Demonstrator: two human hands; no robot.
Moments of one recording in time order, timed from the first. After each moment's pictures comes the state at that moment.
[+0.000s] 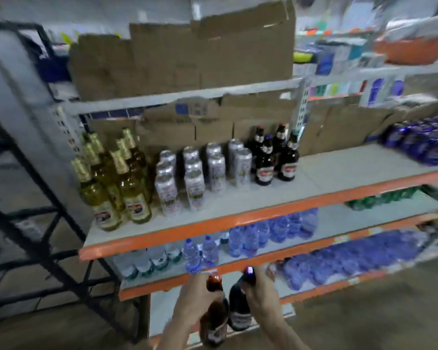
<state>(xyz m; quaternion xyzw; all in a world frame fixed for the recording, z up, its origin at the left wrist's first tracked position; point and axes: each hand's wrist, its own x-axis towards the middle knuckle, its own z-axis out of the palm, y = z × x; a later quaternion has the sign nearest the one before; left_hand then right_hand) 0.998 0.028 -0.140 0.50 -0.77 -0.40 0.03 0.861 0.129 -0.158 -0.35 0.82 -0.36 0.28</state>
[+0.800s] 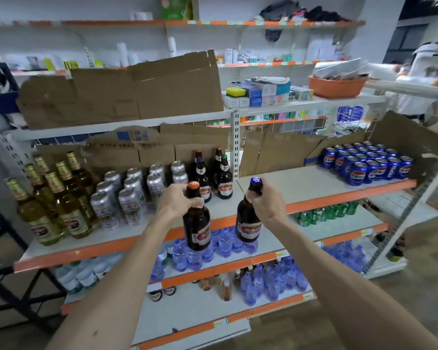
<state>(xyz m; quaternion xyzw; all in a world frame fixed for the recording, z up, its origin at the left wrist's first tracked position) 0.764 0.062 0.065 0.47 -0.77 -0.35 0.25 0.576 0.194 0.054 -0.40 0.79 -0.46 0.07</state>
